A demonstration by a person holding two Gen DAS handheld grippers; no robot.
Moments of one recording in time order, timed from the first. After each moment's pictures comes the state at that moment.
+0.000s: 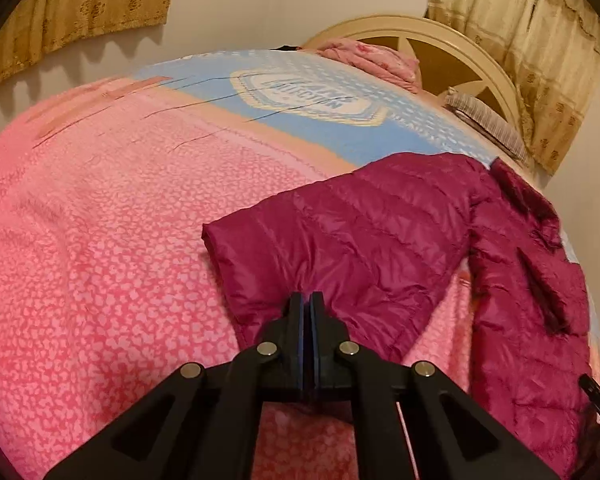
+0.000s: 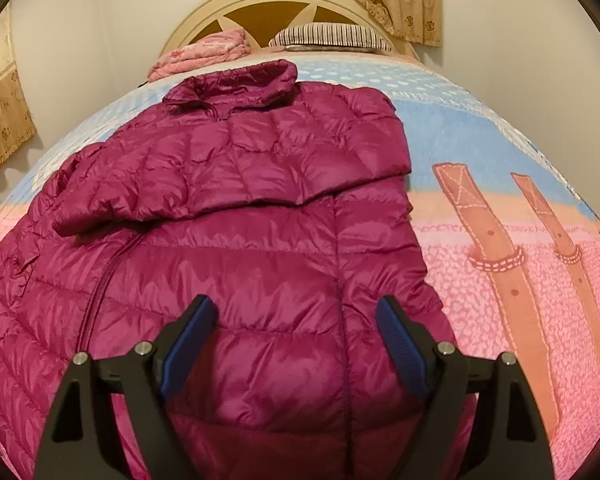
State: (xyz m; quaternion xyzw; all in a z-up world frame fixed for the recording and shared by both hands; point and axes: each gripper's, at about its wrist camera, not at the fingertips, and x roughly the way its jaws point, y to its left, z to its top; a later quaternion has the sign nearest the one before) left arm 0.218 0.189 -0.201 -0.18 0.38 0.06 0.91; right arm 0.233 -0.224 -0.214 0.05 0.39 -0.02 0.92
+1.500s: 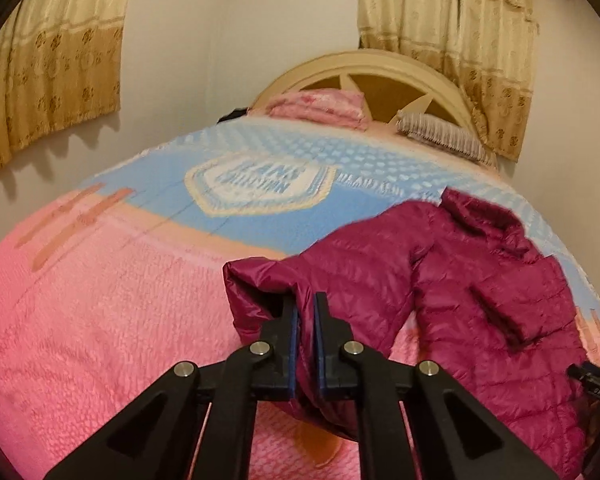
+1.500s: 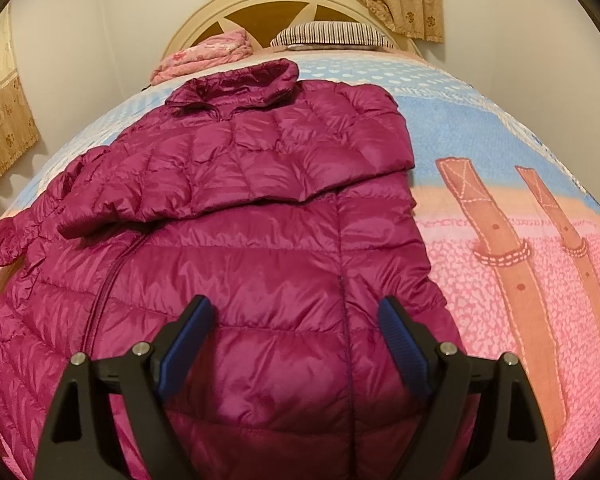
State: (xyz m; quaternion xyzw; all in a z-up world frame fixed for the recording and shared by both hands) left arm 0.234 0.162 -0.117 -0.07 0.29 0.01 0.96; right arm 0.232 -0.226 -0.214 0.06 0.39 -0.01 0.92
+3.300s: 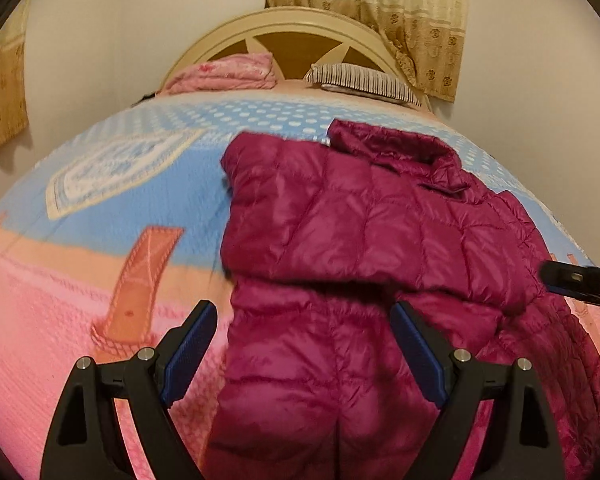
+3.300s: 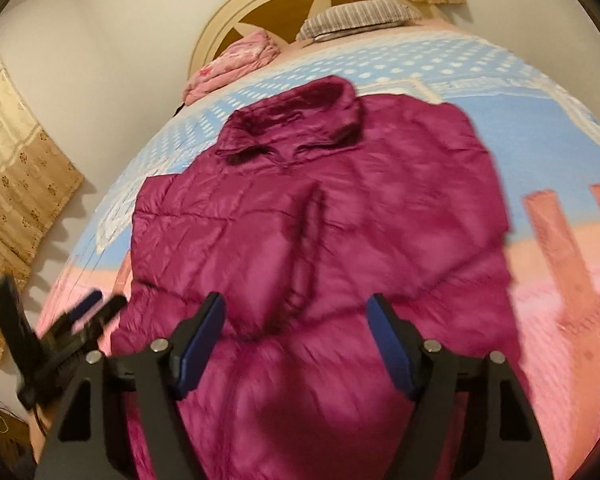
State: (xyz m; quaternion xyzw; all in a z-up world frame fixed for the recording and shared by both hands) left arm 0.313 0.009 -0.183 -0.02 0.35 -0.11 0.93; right arm 0.314 -0.210 -0.165 0.18 0.41 0.09 0.89
